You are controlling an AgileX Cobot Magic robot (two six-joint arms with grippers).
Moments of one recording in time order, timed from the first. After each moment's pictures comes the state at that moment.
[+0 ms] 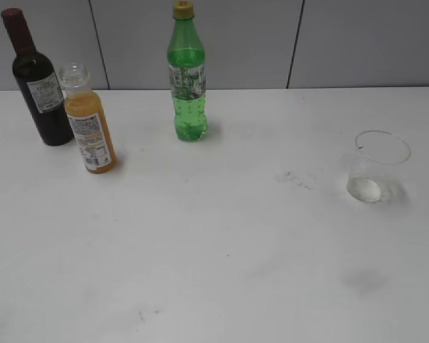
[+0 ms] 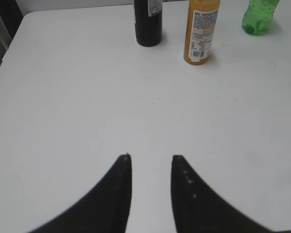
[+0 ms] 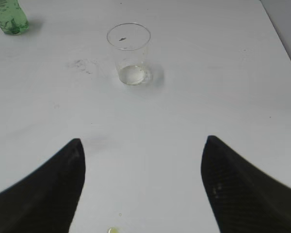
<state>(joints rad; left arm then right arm) -0.08 -0.01 -0.49 -0.06 1.10 0.11 -0.01 -0.01 -0.50 0.09 1.05 -0.15</state>
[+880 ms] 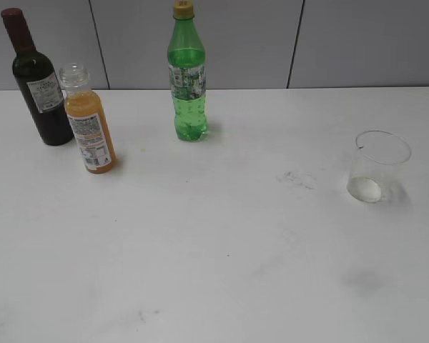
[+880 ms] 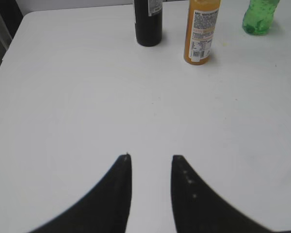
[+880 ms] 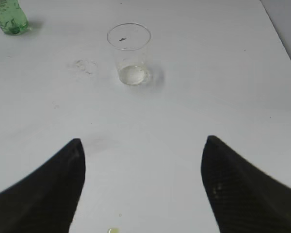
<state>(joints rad) -0.08 -0.01 -0.49 -0.06 1.10 0.11 -0.01 -0.01 -0.50 0.09 1.05 -0.15</state>
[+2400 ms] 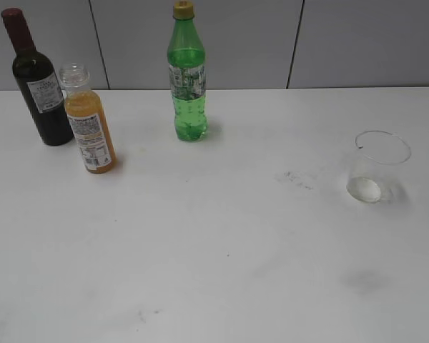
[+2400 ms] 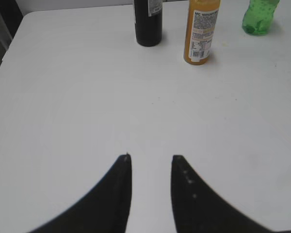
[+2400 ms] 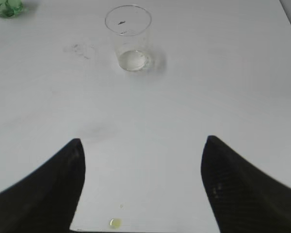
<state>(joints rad) -0.08 -0.01 -0.49 -0.06 1.10 0.11 -0.01 0.10 -0.50 0.10 1.03 -0.15</state>
